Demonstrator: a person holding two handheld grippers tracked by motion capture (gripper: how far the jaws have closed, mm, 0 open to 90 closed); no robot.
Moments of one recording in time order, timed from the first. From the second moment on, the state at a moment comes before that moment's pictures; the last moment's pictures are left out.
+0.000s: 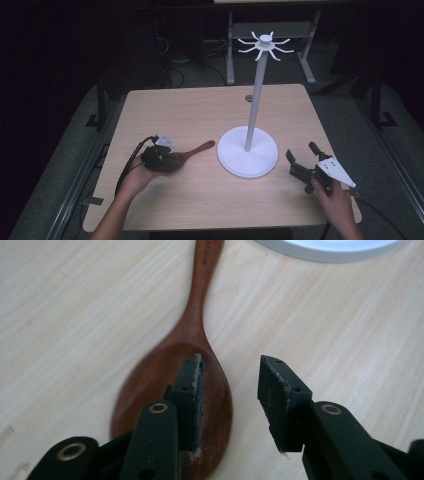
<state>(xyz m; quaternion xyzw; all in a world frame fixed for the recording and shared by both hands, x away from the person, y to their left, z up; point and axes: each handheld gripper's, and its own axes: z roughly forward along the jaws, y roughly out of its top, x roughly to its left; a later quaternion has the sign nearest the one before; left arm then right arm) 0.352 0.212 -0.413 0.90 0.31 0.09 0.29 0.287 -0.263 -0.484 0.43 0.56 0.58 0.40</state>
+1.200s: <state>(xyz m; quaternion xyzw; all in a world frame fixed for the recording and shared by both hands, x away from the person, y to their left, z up) 0.437 0.151 -0.423 0.95 0.26 0.05 0.15 0.287 -0.263 -0.484 0.43 0.56 0.58 0.40</state>
